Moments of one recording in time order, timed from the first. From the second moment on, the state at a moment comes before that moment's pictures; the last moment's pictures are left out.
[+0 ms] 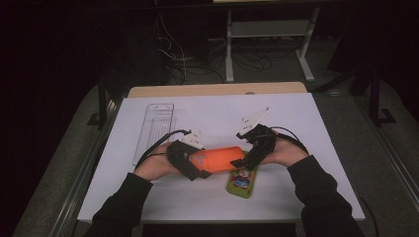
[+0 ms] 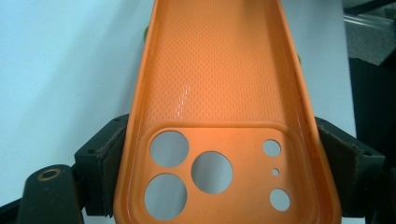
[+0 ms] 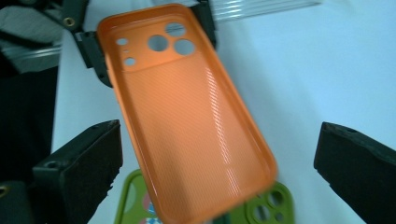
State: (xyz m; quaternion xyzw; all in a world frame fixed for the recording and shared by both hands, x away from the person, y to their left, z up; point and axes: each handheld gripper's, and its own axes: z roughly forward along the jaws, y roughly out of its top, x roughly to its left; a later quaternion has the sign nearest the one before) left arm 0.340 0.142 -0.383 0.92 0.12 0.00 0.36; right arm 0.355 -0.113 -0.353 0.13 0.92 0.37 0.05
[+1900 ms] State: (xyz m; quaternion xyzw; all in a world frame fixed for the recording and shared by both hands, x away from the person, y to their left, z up) left arm 0.339 0.139 -0.384 0.89 0.27 0.09 0.35; right arm 0.336 -0.111 -0.419 0.37 0.82 0.42 0.11
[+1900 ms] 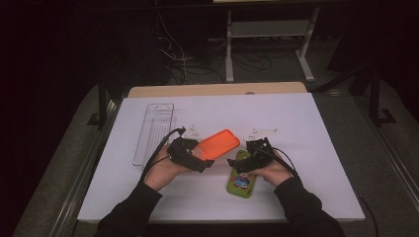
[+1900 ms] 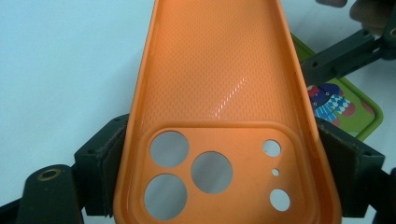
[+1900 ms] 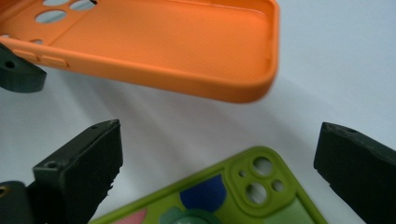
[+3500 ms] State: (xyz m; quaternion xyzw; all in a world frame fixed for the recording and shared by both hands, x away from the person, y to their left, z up) left arm 0.338 0.137 -0.385 0.90 0.27 0.08 0.35; right arm 0.319 -0.098 -0.417 0.23 0.86 0.34 0.30
